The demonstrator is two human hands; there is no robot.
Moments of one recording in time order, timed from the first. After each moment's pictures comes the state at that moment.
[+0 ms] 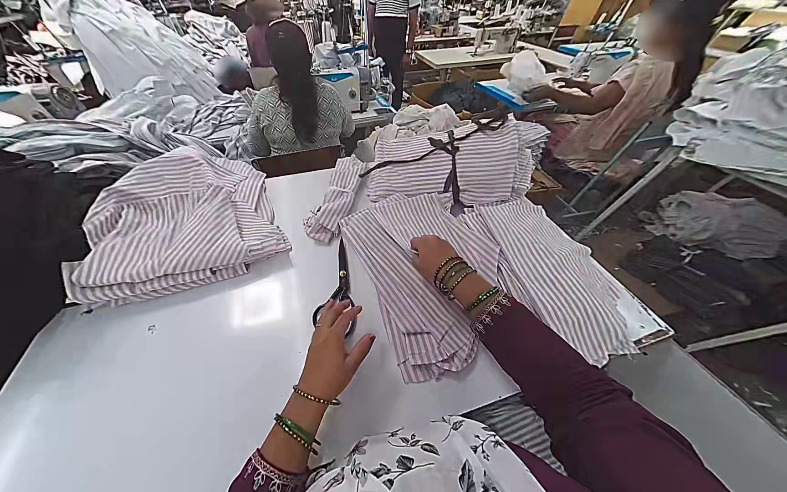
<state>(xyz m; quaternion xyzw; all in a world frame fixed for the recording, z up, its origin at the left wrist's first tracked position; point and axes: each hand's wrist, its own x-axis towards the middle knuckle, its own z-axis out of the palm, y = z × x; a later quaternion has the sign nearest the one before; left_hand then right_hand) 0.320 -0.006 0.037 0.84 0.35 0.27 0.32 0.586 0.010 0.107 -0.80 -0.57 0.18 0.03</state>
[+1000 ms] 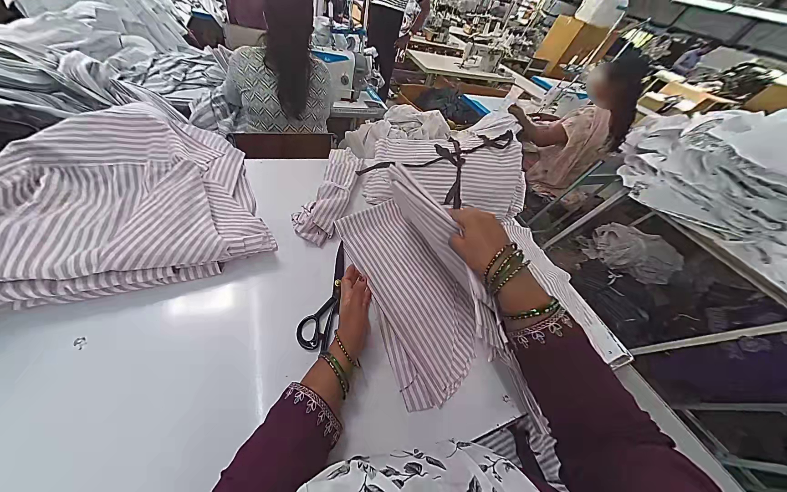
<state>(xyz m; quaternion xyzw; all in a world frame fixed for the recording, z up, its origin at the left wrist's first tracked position) 0.418 0.060 0.005 0.39 0.29 0.42 0.76 0.600 0.014 0.176 -0.83 -0.54 0.05 0.13</state>
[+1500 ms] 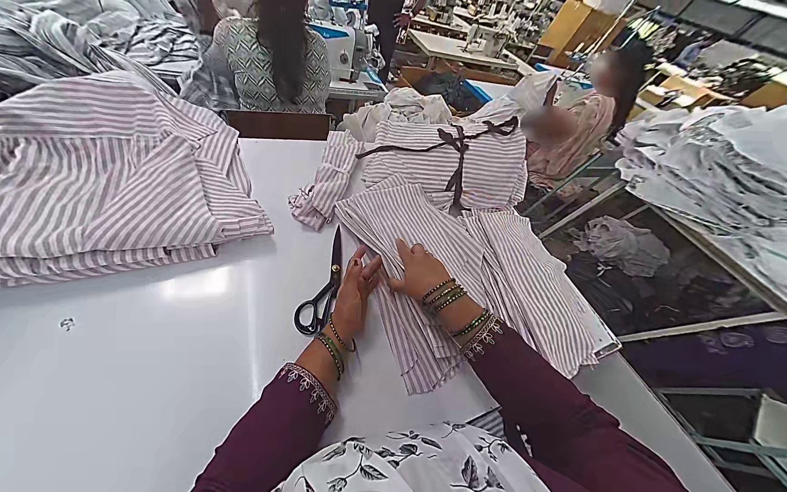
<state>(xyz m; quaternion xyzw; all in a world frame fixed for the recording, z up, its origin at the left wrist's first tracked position) 0.411 0.065 0.005 0.42 0.21 0.37 0.80 0.542 0.030 0.095 -0.84 -0.50 0.20 -0.08</state>
